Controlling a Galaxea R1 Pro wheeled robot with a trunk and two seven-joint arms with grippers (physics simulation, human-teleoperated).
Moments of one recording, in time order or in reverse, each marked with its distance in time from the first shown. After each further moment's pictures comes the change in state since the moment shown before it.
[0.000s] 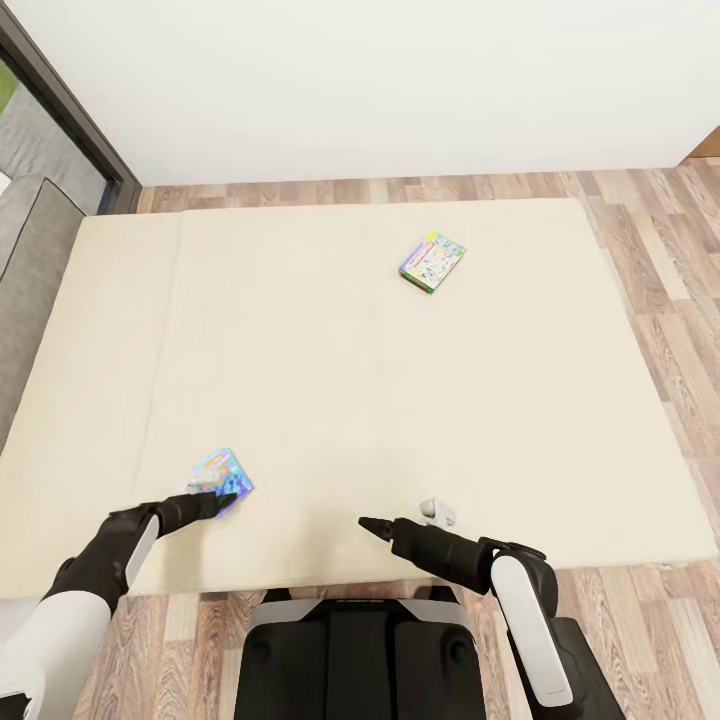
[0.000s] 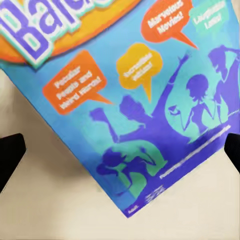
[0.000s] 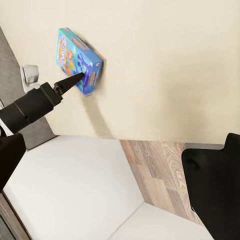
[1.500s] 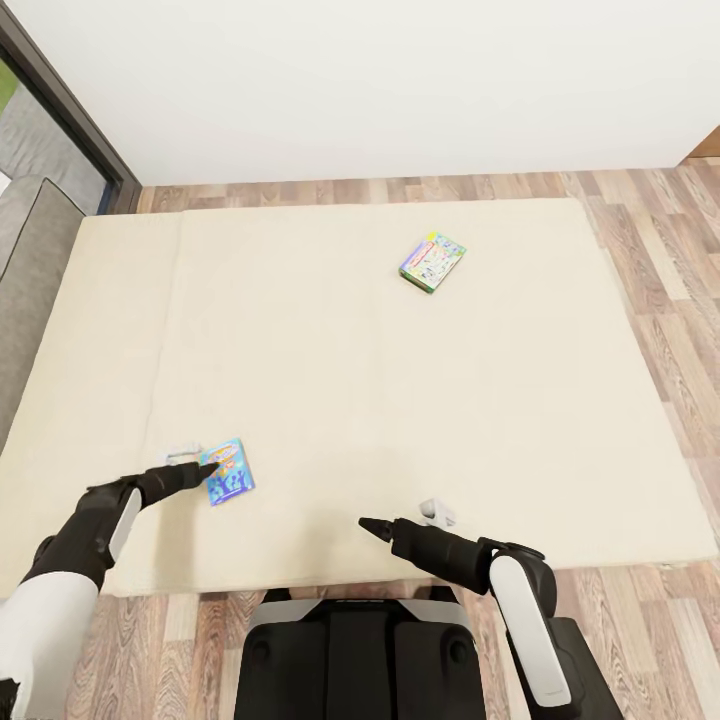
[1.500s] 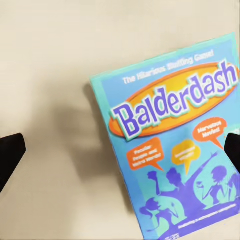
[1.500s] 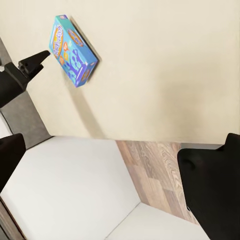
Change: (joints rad) left arm -0.042 0.030 0.051 -0.101 -0.001 0.038 0.025; right arm 0.000 0.004 0.002 0.001 0.013 -0.004 -0.011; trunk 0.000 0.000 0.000
